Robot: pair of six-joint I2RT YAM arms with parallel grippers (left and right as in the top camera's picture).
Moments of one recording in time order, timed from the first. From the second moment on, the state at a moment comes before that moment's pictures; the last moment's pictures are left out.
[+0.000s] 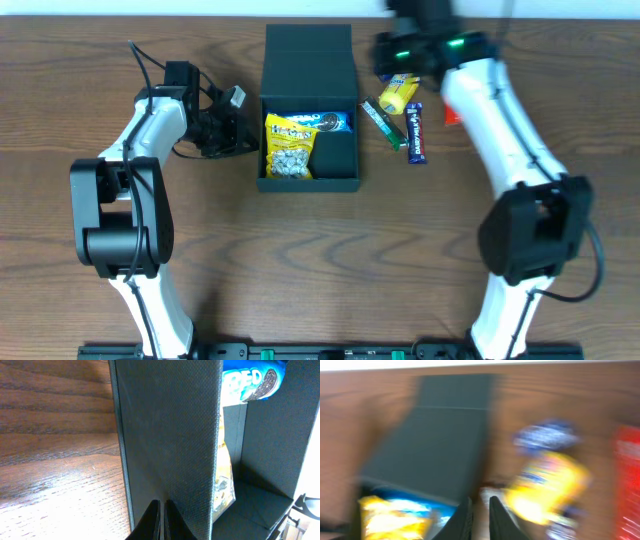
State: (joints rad) left arm 0.01 2.07 1.44 -0.81 0.70 -0.01; right arm 0.17 2.07 1.92 -0.75 -0.20 0.22
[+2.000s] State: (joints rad) left arm 0.01 2.07 1.44 -0.79 0.70 -0.02; right arm -0.26 2.42 2.01 -0.67 -0.75 0.21
